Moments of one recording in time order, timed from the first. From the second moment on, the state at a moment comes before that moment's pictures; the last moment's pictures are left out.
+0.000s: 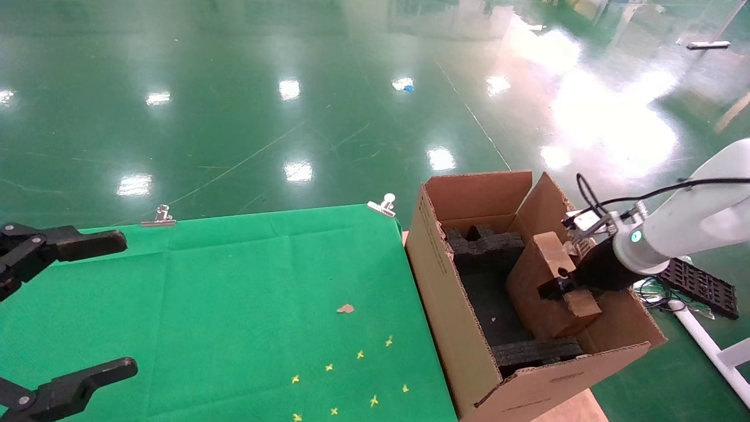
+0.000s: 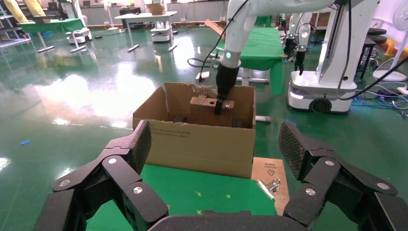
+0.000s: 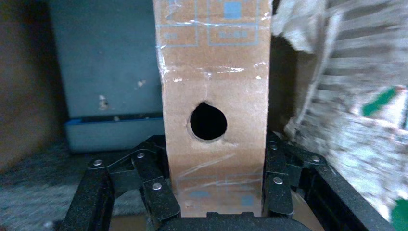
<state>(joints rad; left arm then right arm) -1.08 0.61 0.29 -1.28 0.72 1.49 -0.18 1.78 -0.82 -1.61 0.21 -1.38 -1.10 1.06</state>
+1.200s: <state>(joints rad) -1.08 0.60 0.30 -1.28 0.72 1.49 -0.18 1.75 -0.89 -1.57 0.04 -1.32 -1.10 0.89</state>
